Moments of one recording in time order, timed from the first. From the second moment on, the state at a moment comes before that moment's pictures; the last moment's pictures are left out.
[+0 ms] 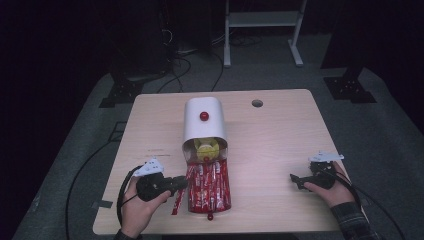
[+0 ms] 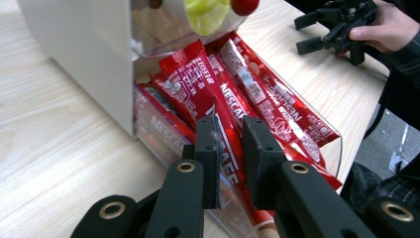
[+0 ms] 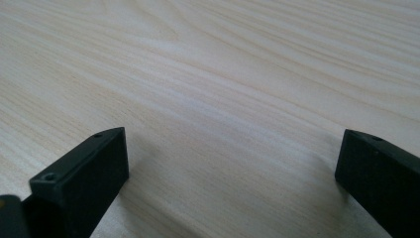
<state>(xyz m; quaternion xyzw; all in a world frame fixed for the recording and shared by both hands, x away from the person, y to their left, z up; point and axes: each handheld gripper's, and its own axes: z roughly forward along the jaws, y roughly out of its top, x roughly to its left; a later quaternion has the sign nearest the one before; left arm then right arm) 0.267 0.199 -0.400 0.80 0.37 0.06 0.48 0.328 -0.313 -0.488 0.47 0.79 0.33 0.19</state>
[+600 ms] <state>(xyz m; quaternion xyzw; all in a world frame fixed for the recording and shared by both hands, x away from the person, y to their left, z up) 0.273 0.225 -0.399 0.78 0.40 0.08 0.47 0.328 -0.313 -0.488 0.47 0.79 0.33 0.19</state>
